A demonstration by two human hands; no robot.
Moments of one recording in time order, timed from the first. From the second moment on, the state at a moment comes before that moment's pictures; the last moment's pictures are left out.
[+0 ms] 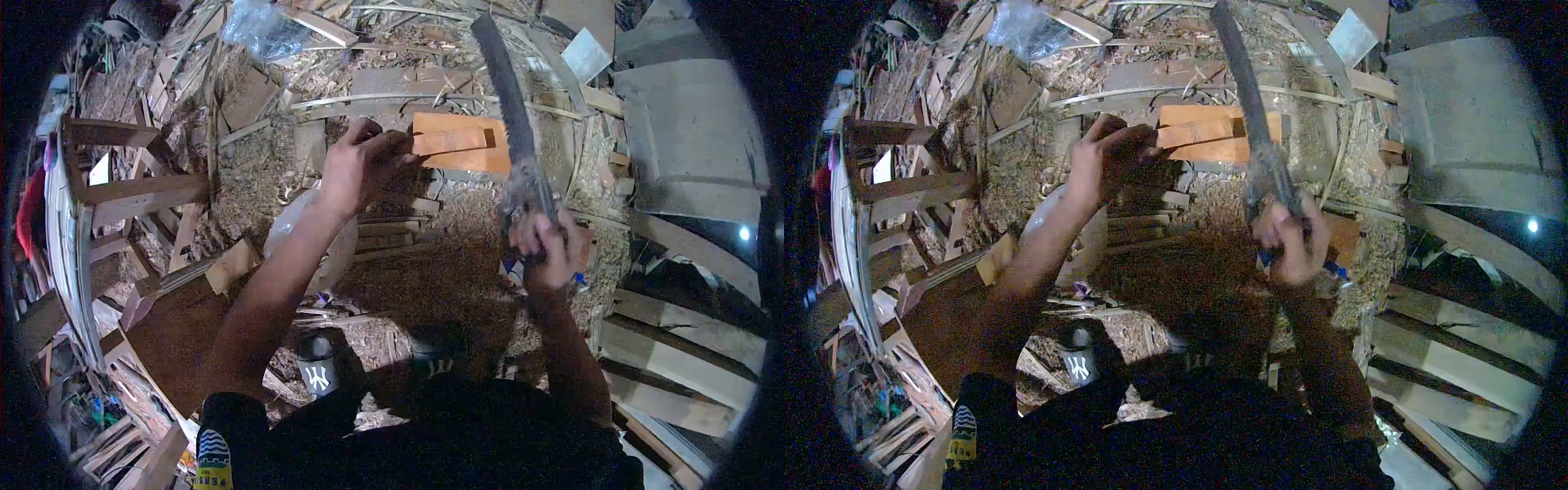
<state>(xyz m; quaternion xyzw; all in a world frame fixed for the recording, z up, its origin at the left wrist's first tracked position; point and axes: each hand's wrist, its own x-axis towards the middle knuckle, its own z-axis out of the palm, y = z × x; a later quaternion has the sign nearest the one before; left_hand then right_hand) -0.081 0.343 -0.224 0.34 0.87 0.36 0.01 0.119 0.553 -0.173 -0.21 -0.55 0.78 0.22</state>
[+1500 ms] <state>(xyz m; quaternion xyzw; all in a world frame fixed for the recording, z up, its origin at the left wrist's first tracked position) -0.086 0.343 -0.228 0.35 0.85 0.40 0.02 0.221 0.528 -0.237 -0.08 -0.97 0.22 0.02</state>
